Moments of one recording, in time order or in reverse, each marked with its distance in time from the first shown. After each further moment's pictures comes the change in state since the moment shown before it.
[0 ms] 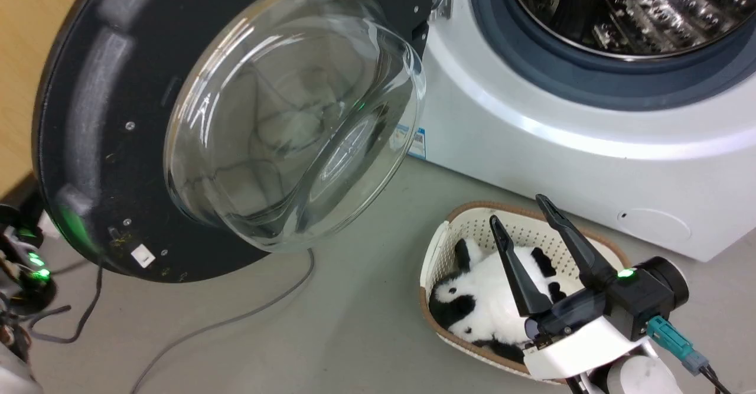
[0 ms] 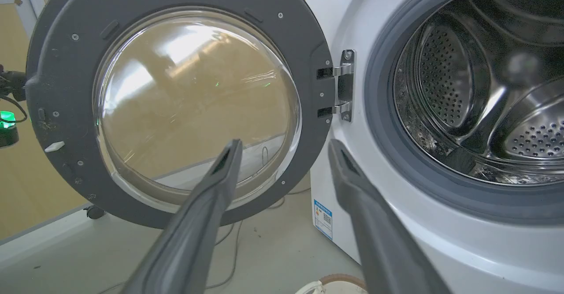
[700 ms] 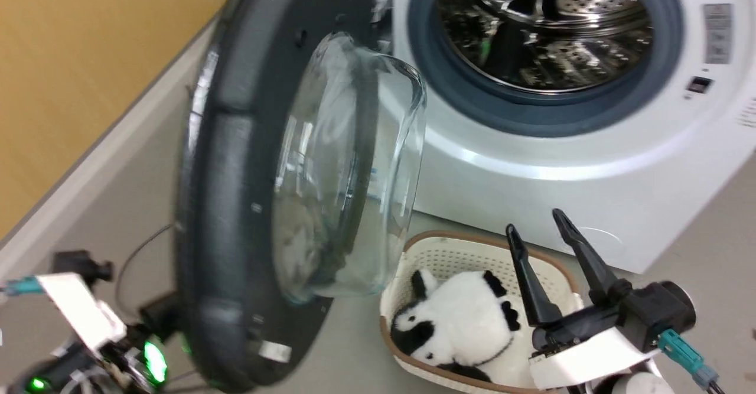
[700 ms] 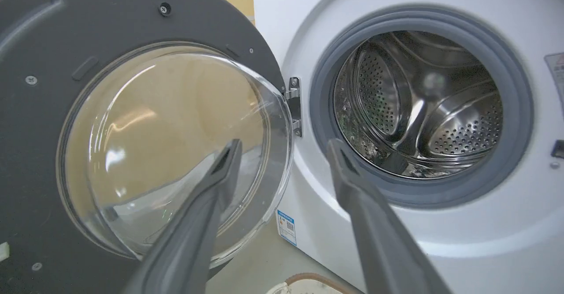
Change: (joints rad) left arm 0.466 -0.261 -0.175 -0.657 -0.133 0.119 0.473; right arm 0.060 0.057 -0.069 -0.003 0.008 0.000 0.000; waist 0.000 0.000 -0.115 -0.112
